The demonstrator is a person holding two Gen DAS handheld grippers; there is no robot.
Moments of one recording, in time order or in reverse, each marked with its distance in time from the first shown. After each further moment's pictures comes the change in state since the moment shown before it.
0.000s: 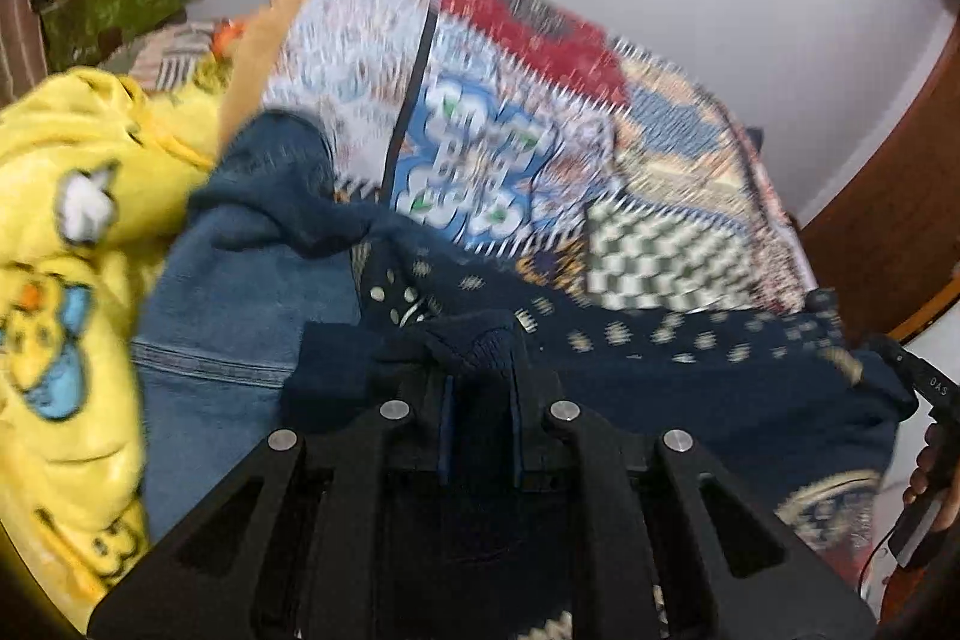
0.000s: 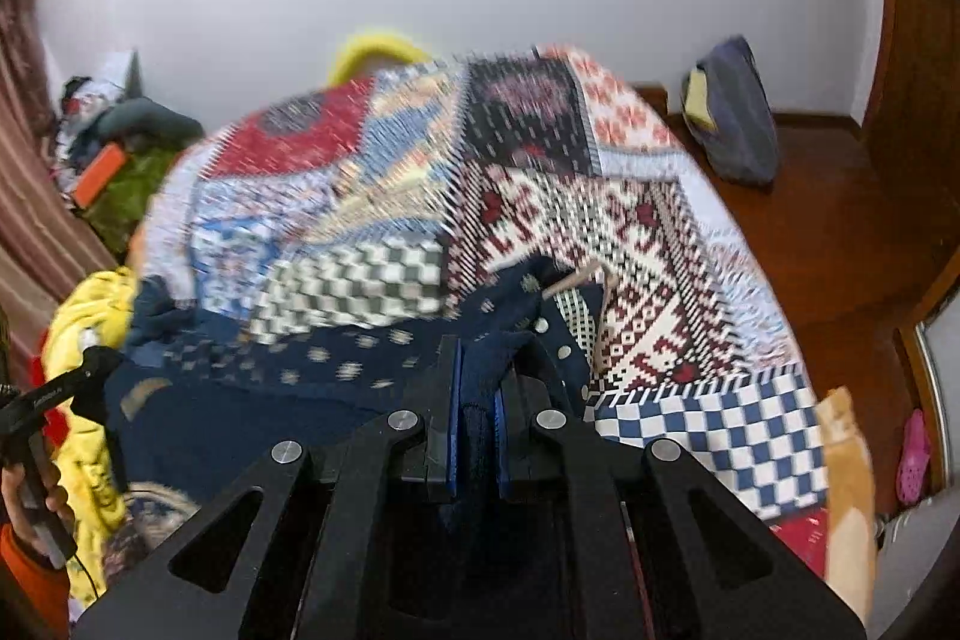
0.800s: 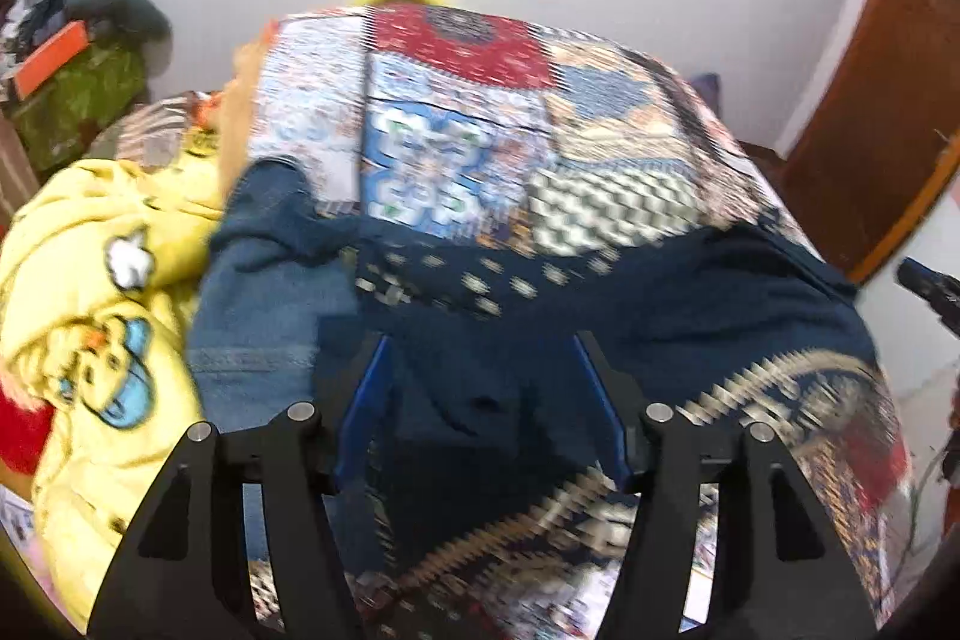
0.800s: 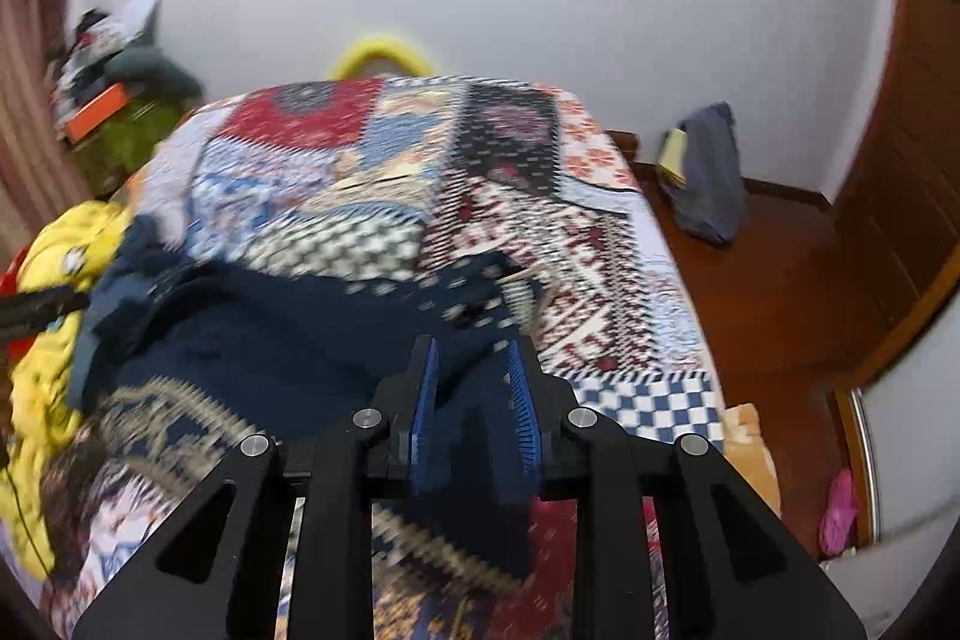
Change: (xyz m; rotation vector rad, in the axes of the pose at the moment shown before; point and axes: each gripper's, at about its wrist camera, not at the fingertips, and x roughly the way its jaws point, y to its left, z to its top) left arm -0.078 -0.037 -0.030 0.228 -0.019 -0.014; right arm -0.094 0.027 -0.036 -0.226 -0.057 -0.052
